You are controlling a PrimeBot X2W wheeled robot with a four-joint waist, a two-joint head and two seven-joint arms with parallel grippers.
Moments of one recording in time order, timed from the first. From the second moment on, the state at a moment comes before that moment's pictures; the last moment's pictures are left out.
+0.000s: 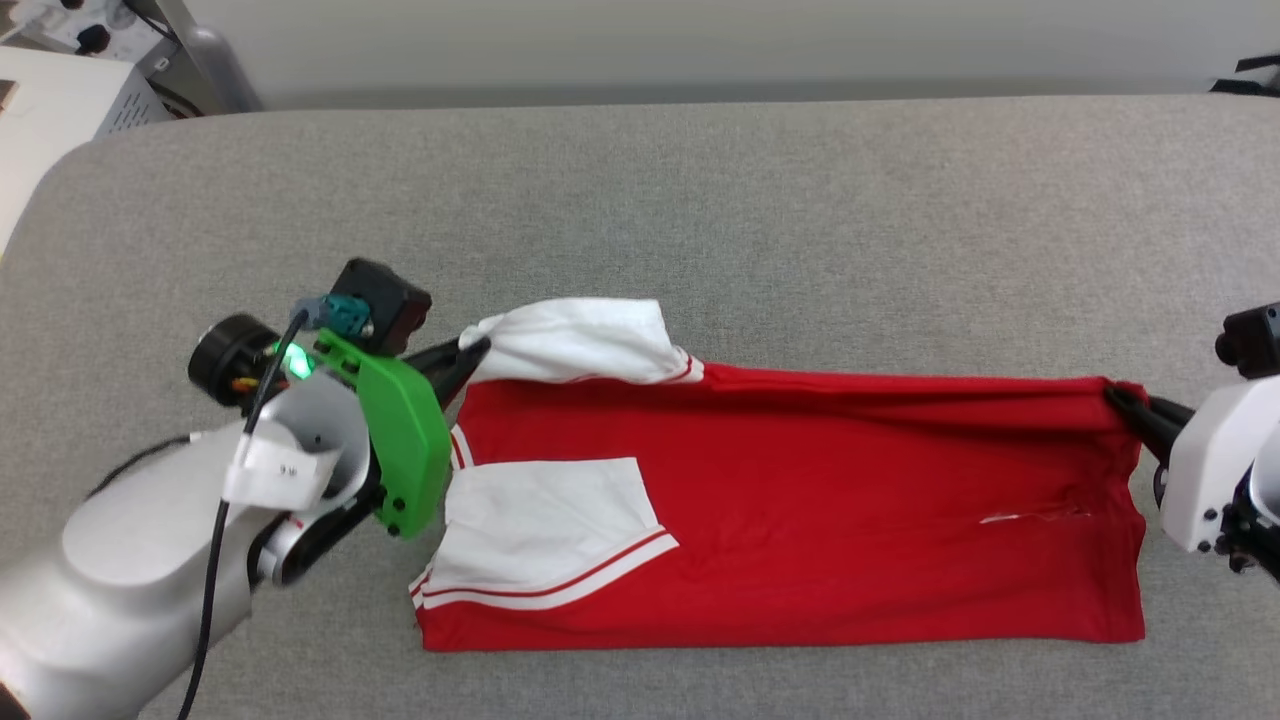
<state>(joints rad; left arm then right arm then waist) -0.92 0.75 -1.25 0.20 -1.04 0.05 0.07 -0.45 -0.69 0.48 0.33 0.83 0.13 0.31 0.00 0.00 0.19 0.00</state>
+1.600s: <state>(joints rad) -0.27 0.68 -0.76 0.03 -0.82 0.42 -0.26 -0.10 -0.77 0.21 0.14 1.01 0.13 0.51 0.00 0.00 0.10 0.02</state>
